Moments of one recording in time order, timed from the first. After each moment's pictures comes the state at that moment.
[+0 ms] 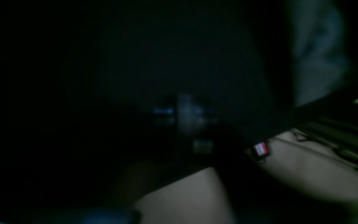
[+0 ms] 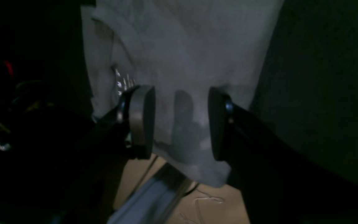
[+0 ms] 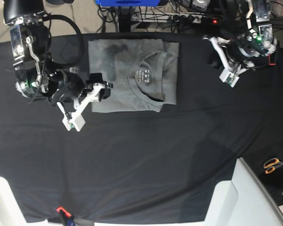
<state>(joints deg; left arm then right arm) 23.3 -12.5 -20.4 93.7 -11.7 -41.7 43.7 -6.1 11.1 -10.2 102.6 35.6 -3.9 -68.2</state>
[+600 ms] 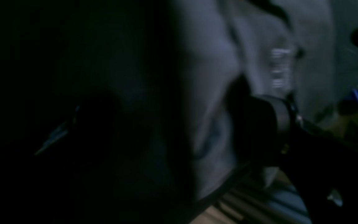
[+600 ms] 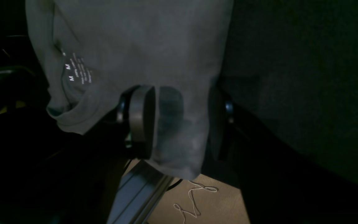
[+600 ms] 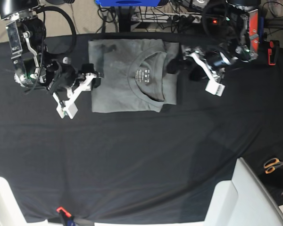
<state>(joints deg) 15.0 -13.6 -9.7 74.7 -37.5 -41.1 39.2 -9.0 13.9 -10.6 97.7 35.3 -2.9 -63.5</state>
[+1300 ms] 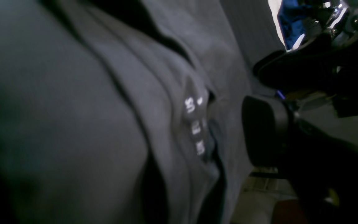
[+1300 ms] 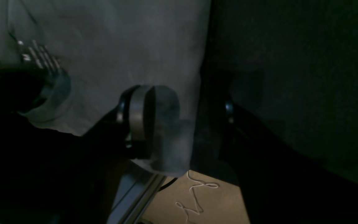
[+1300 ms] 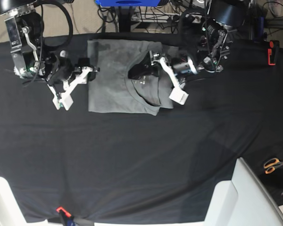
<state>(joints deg) 4.3 -12.2 11.2 58.1 -41.1 -43.6 26.3 -11.6 14.9 -10.3 95.0 35.3 -2.9 -59.4</state>
